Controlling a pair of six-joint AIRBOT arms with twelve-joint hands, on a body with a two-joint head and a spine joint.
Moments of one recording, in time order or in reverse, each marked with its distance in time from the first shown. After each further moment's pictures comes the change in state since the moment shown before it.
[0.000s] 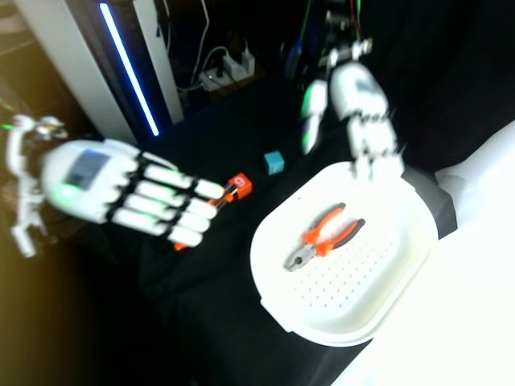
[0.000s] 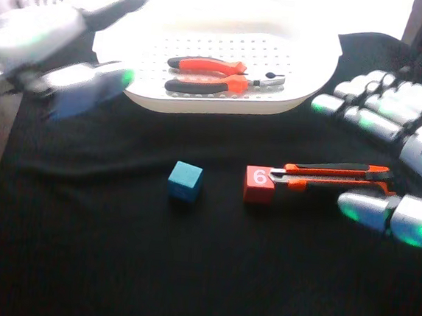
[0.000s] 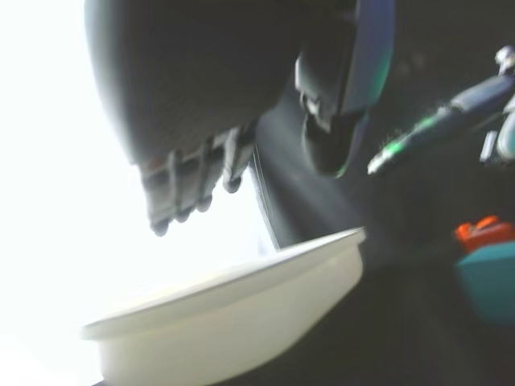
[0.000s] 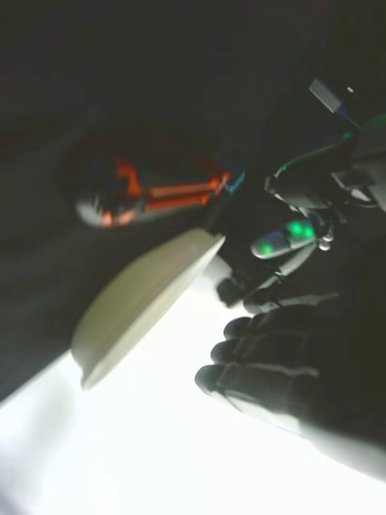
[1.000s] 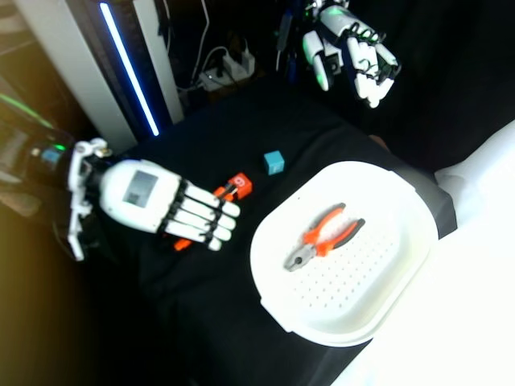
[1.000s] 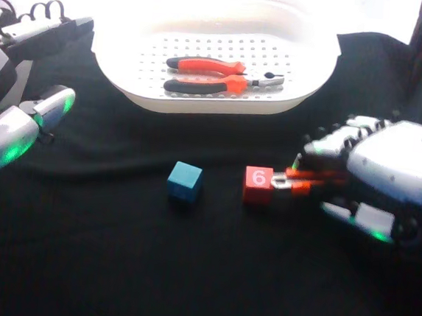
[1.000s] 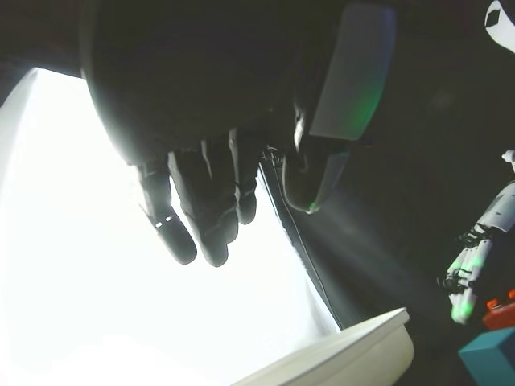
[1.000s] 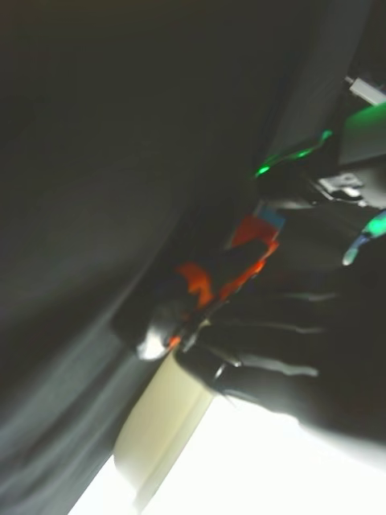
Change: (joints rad) left arm 0.269 0.061 -0.163 -0.075 -0.451 -0.007; right arm 0.076 -0.178 0.160 0.009 -0.152 0.001
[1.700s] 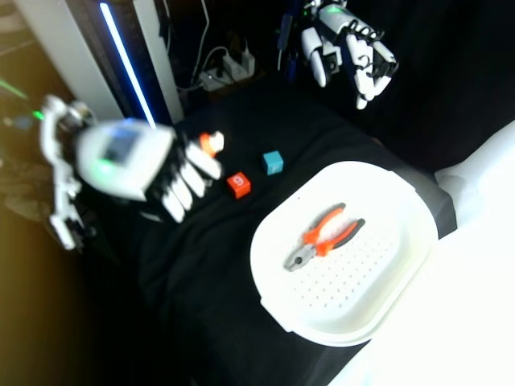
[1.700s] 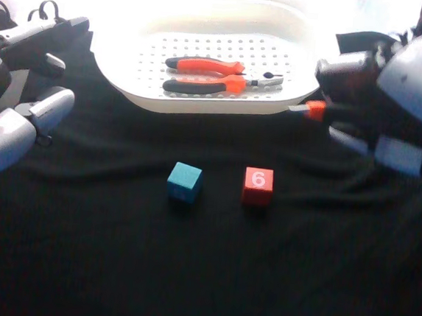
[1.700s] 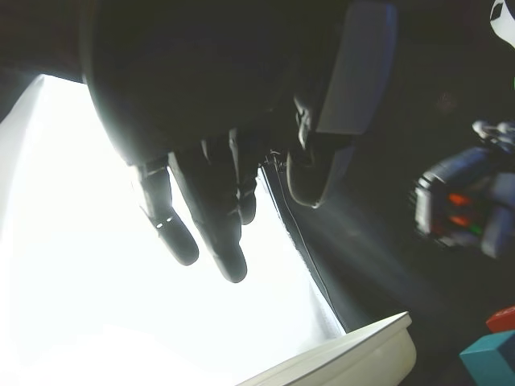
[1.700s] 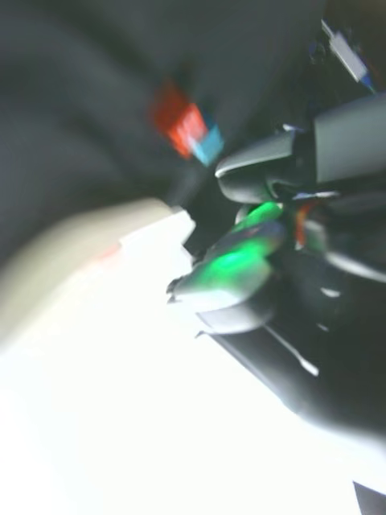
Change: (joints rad) left arm 0.019 0.000 -0.011 -0.008 -0.033 -0.002; right arm 0.158 0.154 -0.135 -0.123 0.195 -0.037
